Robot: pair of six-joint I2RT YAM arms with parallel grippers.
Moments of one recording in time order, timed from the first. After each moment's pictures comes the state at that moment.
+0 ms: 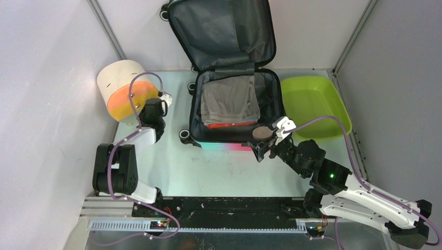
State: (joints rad) left arm -0.05 1.47 0.73 0.20 -0.51 0.66; right arm 1.06 0.66 0.69 -0.13 0.35 0.01
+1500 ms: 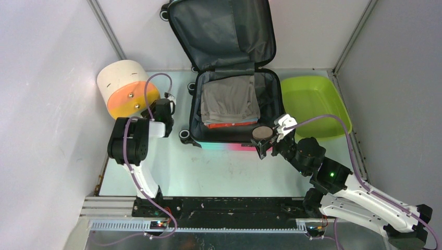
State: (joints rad) left arm -0.07 1.85 0.80 0.54 -0.74 0.82; right arm 0.99 0.65 0.69 -0.16 0.34 0.01
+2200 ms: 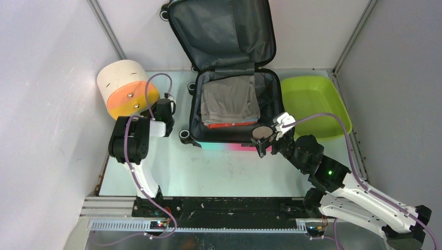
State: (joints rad) left arm -0.07 1.87 0.81 0.54 -0.77 0.82; right arm 0.95 0.67 0.69 -0.16 0.30 0.01
